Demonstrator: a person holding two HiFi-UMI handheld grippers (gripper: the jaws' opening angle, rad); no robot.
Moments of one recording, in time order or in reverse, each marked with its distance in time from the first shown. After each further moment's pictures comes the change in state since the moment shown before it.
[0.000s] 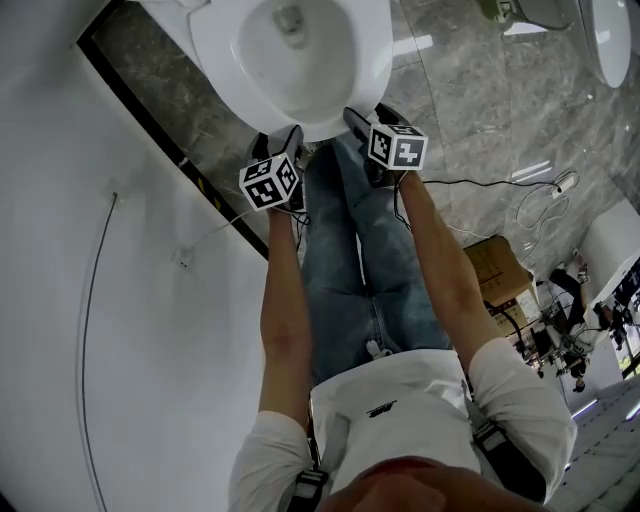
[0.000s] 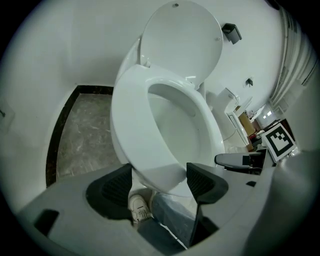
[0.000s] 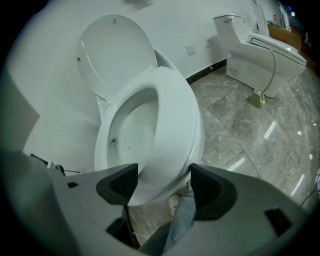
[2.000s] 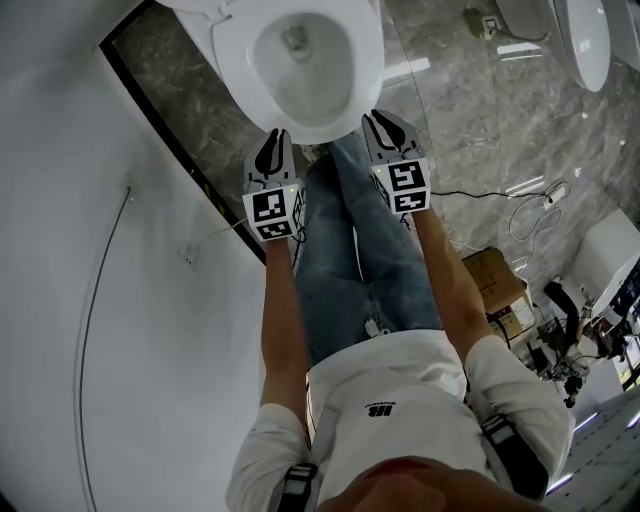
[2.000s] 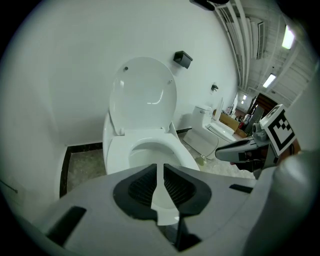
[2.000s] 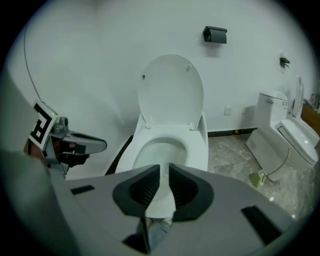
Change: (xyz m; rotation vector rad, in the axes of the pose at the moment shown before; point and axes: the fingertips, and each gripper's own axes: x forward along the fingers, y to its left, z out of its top) left arm -0.118 -0.074 0.107 0.385 -0.355 -0.025; right arm -0.125 0.085 0.081 -0.592 -0.285 -0.018
